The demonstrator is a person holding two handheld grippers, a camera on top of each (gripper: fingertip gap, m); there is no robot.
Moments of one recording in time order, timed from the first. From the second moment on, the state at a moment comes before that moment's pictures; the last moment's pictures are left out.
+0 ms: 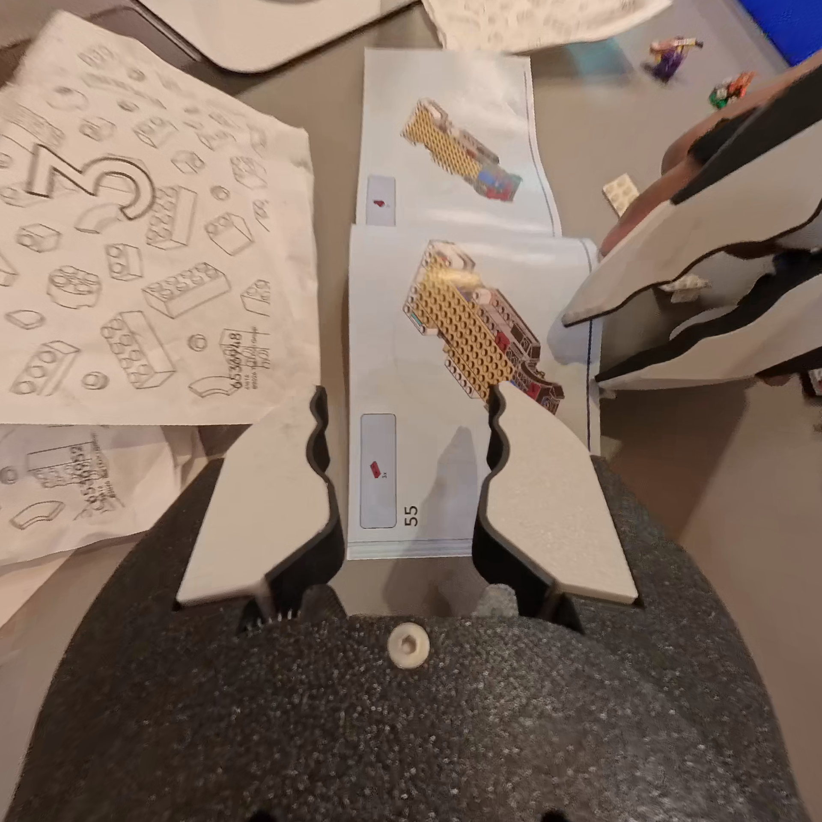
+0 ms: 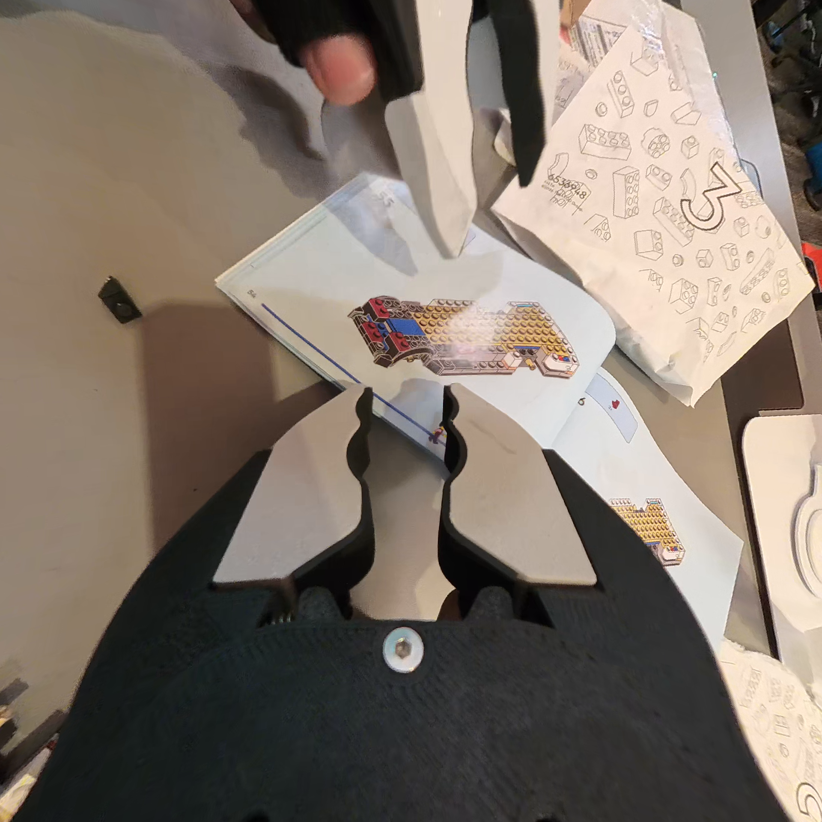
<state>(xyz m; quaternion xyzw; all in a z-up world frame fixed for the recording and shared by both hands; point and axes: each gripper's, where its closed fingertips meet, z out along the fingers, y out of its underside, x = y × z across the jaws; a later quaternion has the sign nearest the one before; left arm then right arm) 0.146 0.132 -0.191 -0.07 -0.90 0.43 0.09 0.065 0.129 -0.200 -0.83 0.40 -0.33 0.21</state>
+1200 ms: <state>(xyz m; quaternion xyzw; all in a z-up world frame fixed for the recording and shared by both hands) 0.135 0.178 -0.227 -0.15 -0.93 0.31 0.12 0.059 0.144 -0.200 -0.86 0.31 -0.36 0.19</state>
